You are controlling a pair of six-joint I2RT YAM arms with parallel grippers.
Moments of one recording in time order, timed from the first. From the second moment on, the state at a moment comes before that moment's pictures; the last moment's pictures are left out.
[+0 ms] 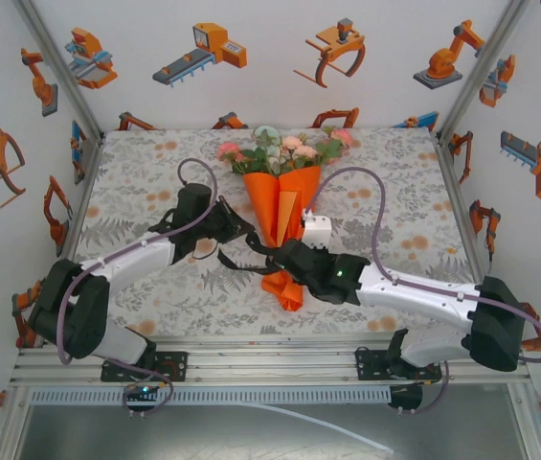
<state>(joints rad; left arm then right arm) -0.56 1.44 0.80 0.06 0.25 -0.95 1.11 1.29 0.89 -0.56 0.60 0.85</state>
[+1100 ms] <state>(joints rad) -0.61 1.37 0.99 -0.19 0.25 -0.50 1.06 1.16 0.61 -0.17 0.32 0.39</state>
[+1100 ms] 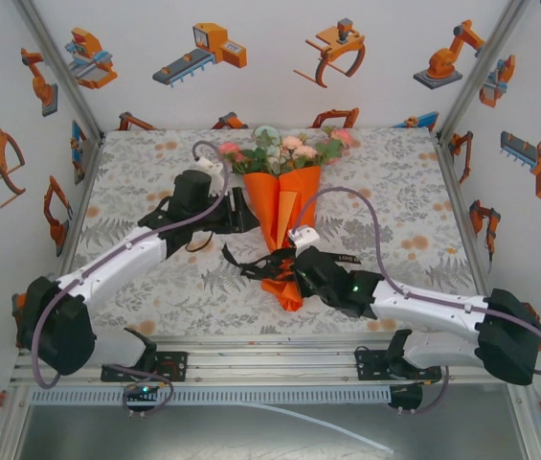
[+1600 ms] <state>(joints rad) -0.78 1.66 1.13 -0.21 0.36 -0.22 1.06 1.12 0.53 -0.10 0.28 0.42</state>
